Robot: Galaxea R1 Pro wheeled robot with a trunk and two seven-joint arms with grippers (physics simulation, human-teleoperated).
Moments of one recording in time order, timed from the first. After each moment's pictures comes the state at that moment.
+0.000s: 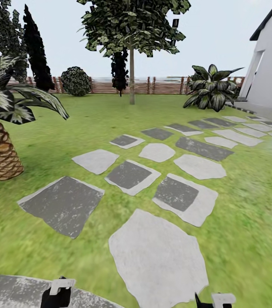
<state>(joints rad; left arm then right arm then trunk) -0.31 0.11 0.10 -0.39 -0.02 -0.26 -0.08 -0.31 -0.10 0.00 -0.17 0.00 -0.56 0.00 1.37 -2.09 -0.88</state>
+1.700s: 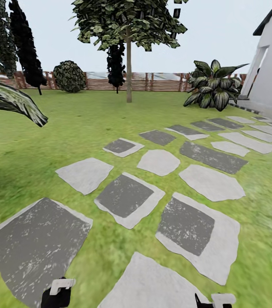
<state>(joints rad) -0.31 0.11 0.10 -0.39 -0.02 -0.26 -0.08 -0.31 -0.10 0.00 -0.17 0.00 -0.56 0.00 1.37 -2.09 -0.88</state>
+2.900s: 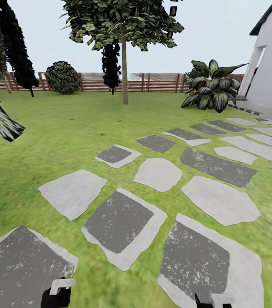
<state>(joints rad) -0.31 0.11 0.10 -0.39 -0.02 -0.26 -0.08 -0.31 -0.10 0.00 -0.17 0.00 -0.56 0.00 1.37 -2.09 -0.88</state>
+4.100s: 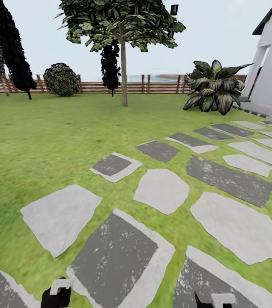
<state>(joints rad) -0.31 0.11 0.10 -0.39 -0.02 -0.26 -0.08 -0.31 -0.10 0.00 -0.17 0.00 -0.56 0.00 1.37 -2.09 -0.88</state>
